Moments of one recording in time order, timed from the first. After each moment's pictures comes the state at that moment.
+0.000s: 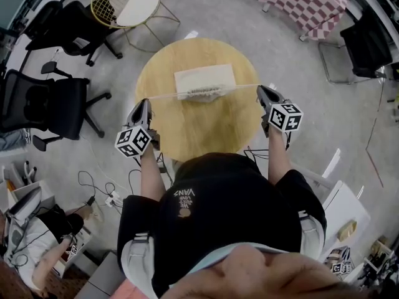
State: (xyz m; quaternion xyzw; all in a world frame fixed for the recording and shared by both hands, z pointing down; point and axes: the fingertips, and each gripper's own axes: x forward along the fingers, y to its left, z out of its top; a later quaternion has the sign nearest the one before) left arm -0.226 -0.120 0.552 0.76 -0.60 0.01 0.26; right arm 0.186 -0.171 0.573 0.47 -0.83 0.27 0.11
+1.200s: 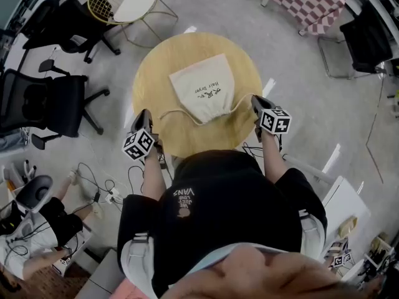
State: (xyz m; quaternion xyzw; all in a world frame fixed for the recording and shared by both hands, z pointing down) left arm -0.248 -0.075 0.632 0.68 -0.65 0.04 0.33; right arm 0.192 -0.127 0.661 0.48 -0.79 0.34 0.14
